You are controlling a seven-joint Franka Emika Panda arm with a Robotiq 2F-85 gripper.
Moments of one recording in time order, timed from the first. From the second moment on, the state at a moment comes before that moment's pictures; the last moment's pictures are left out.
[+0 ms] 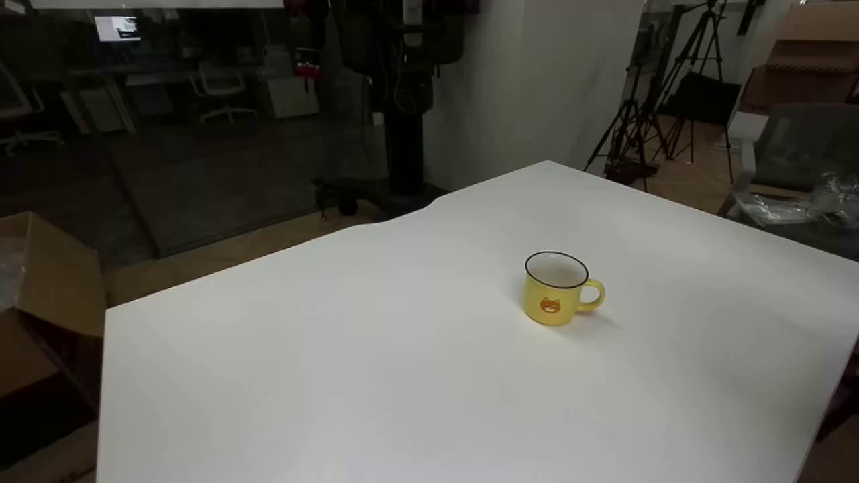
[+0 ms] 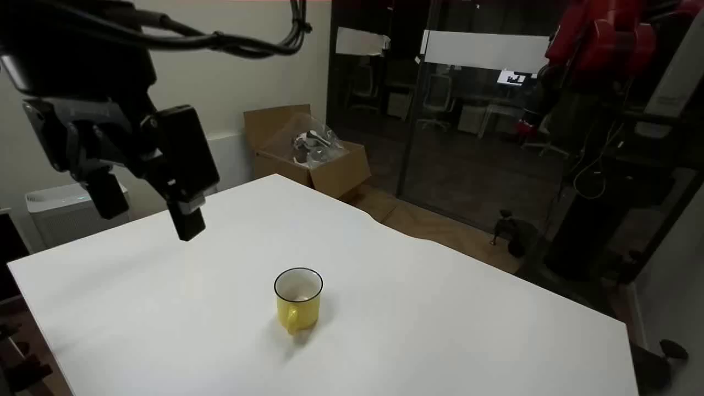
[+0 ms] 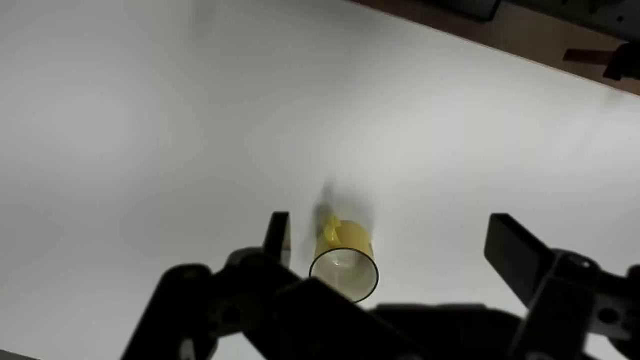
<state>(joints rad) -0.07 -0.85 -0.17 -2.86 -0.19 2.12 -0.36</state>
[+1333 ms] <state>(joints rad) -0.07 -0.85 -0.17 -2.82 -0.19 2.12 -0.36</state>
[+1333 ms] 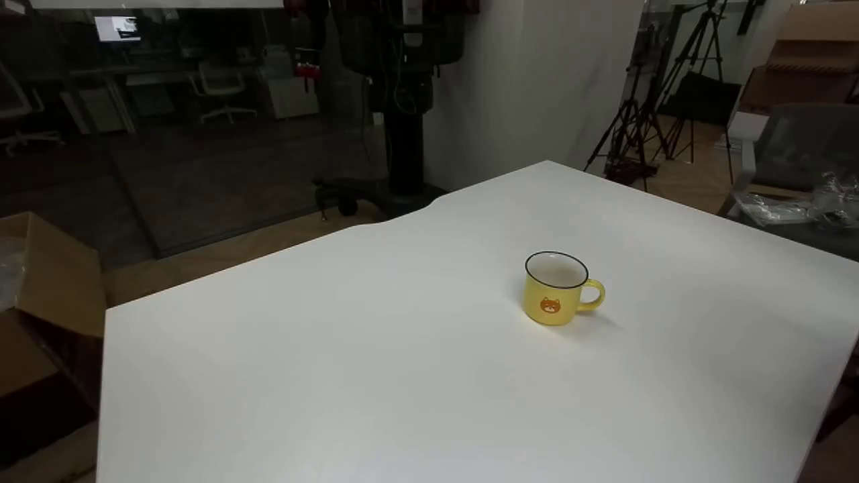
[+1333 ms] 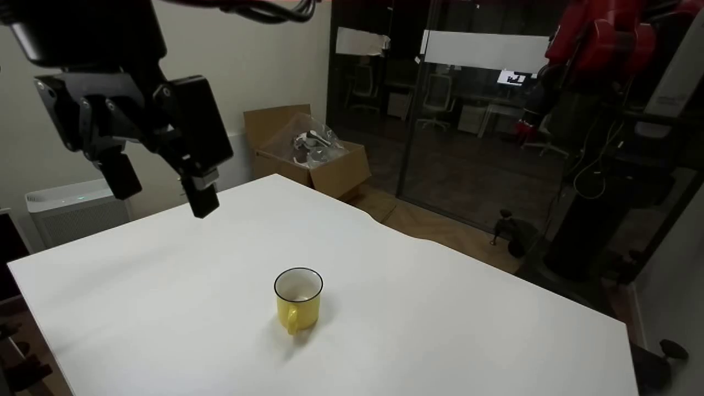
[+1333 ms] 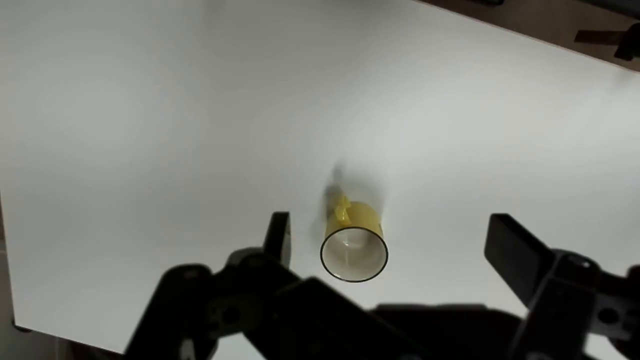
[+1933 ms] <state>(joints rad) -0.07 -0.65 -0.22 -2.76 -0.18 2.25 -0.36</state>
